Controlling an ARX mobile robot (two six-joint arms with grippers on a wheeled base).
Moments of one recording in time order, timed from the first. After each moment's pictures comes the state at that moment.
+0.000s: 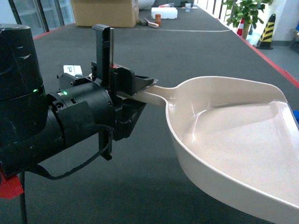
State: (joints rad) left arm -0.41 1.88 0.66 1.16 0.22 -1.47; right arm 0.00 0.00 0.01 0.00 0.00 0.00
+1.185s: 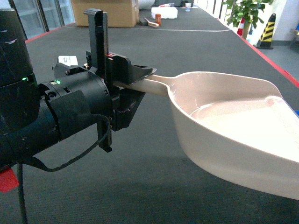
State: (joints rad) left arm -0.42 1.85 0.66 1.17 0.22 -1.49; right arm -0.23 1.76 0.53 0.63 -0.36 -0.33
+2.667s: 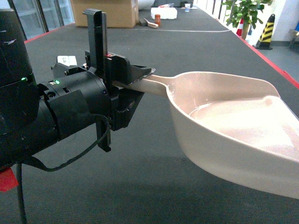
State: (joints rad) left arm -0.41 1.85 0.66 1.17 0.22 -1.49; right arm 0.03 1.23 0.61 0.54 -0.36 -0.14
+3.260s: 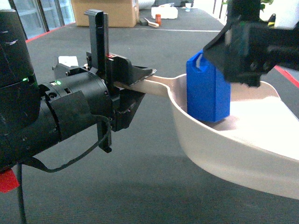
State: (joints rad) left arm -0.41 1.85 0.66 1.17 0.22 -1.49; right arm 0.38 1.35 0.73 0.31 -0.04 0.12
